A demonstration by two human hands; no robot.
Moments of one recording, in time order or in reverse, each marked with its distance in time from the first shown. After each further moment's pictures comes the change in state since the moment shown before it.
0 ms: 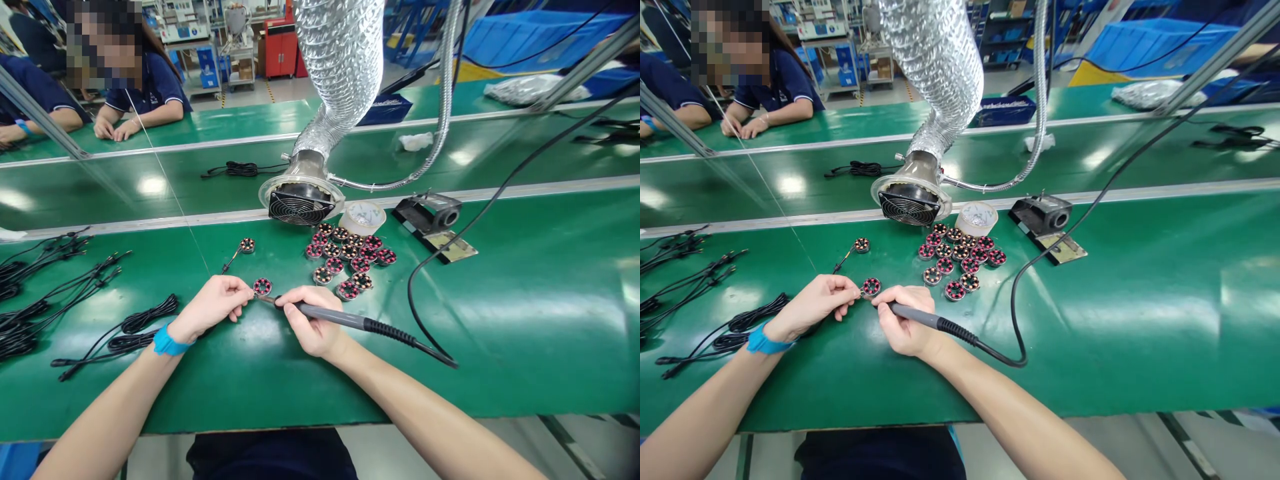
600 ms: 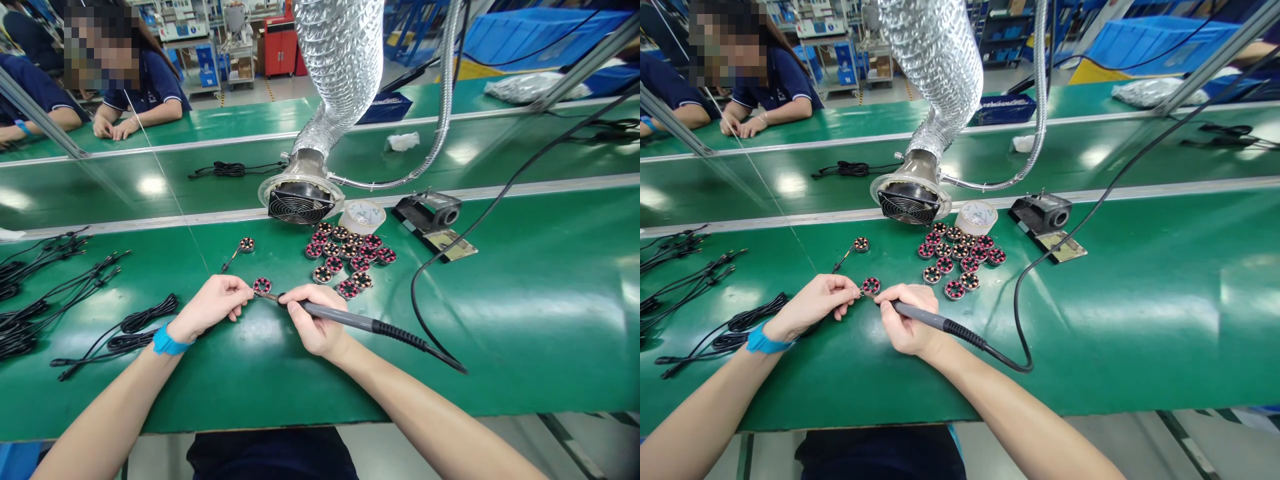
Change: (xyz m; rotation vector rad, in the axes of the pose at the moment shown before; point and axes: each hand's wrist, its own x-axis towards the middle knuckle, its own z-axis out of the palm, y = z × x) left_hand 0.000 0.001 0.000 0.007 0.005 -0.006; right_hand 0.001 -0.002 -0.002 -0.030 0.044 0.006
